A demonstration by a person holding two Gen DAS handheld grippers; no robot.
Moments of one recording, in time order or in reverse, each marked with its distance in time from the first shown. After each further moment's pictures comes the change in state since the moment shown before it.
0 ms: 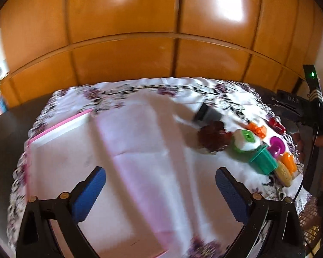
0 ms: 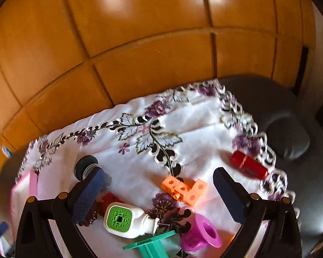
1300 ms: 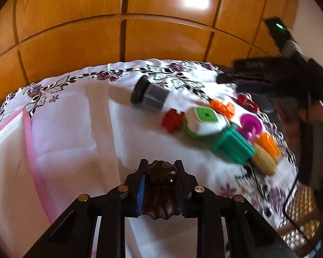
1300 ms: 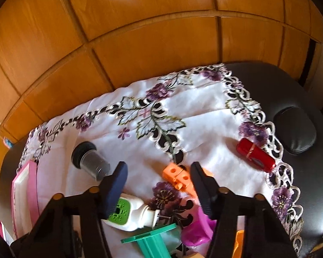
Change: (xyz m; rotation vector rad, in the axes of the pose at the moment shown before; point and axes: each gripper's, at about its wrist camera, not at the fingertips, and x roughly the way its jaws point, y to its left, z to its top) left arm 0.049 -0.066 -0.023 0.104 0.040 -0.196; right arm 0.016 0.009 -0.008 -0.075 0.103 0.028
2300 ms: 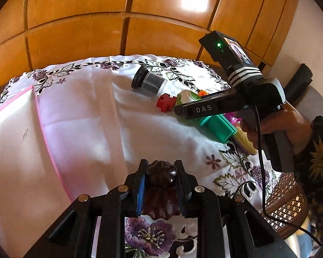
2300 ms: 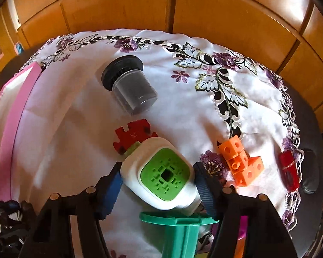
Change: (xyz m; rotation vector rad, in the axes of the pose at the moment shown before) left arm -0.039 0.008 -0.033 -0.056 0.008 -0.069; right arm 0.046 0.078 -0.051 -0.468 0.226 -0.067
